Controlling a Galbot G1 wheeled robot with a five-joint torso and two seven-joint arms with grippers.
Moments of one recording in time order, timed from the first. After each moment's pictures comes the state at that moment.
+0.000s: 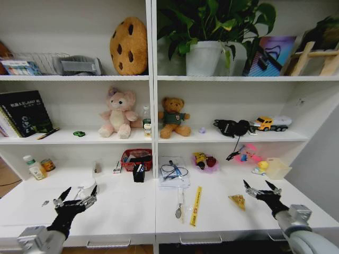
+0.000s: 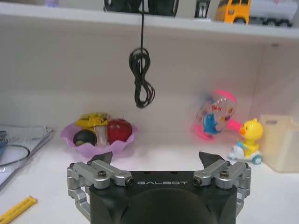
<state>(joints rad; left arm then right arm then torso) 1.97 -1.23 -0.97 -2.50 -0.51 0.27 -0.14 -1.76 0.94 0.94 1.97 0.70 -0.18 0.04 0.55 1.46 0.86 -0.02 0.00</state>
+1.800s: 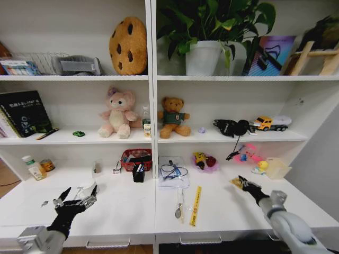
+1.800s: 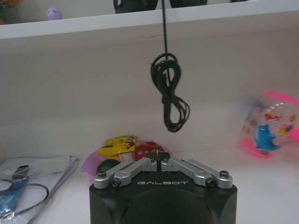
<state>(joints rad) 1.97 -1.23 -0.97 -2.50 -0.51 0.27 -0.14 -1.34 0.86 0.69 1.74 0.80 -0.20 -0.05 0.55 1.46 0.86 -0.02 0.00</state>
